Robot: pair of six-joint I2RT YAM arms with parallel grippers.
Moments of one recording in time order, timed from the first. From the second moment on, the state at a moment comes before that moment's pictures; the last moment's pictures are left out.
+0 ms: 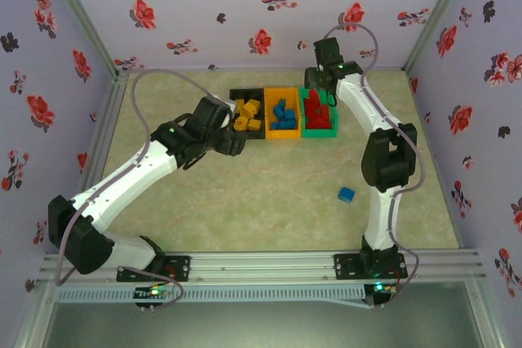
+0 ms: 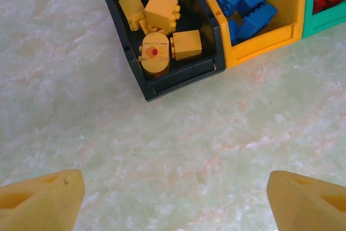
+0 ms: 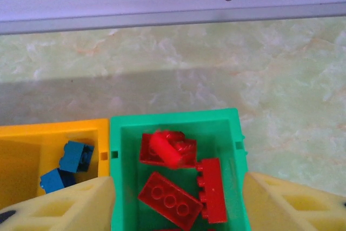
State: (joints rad) left arm -0.73 1.37 1.28 -0.76 -0.23 -0.23; right arm 0.30 2.04 1.91 -0.73 0.19 0.24
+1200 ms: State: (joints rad) left arm -1.14 2.16 1.85 -0.73 0.06 -0.34; right arm -0.07 1.22 0.82 -0.49 0.03 0.59
